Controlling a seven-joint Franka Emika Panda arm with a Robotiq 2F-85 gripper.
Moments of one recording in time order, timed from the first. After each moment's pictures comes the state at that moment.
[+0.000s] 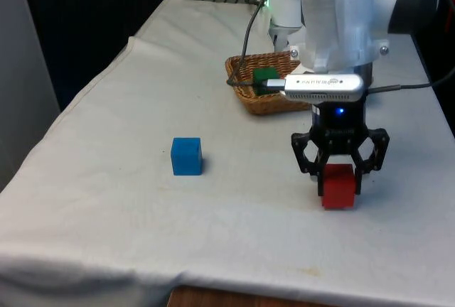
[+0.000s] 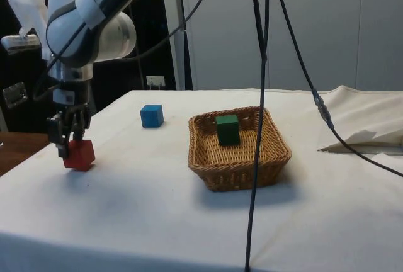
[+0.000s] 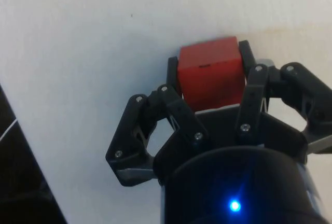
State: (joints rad) arm 0.28 0.92 -0.22 -1.34 0.37 2.44 -0.18
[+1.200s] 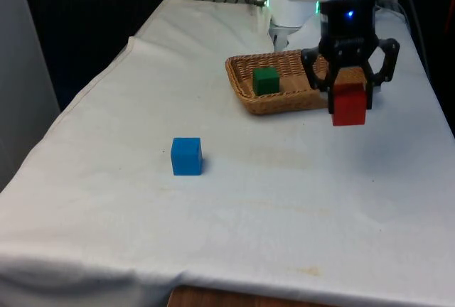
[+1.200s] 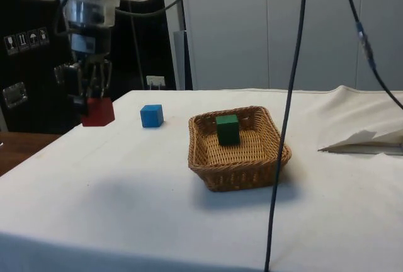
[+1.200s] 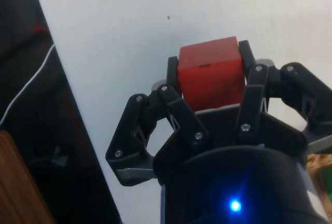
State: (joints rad) arm 0.32 0.52 -0.22 -1.75 0.34 2.44 -0.18
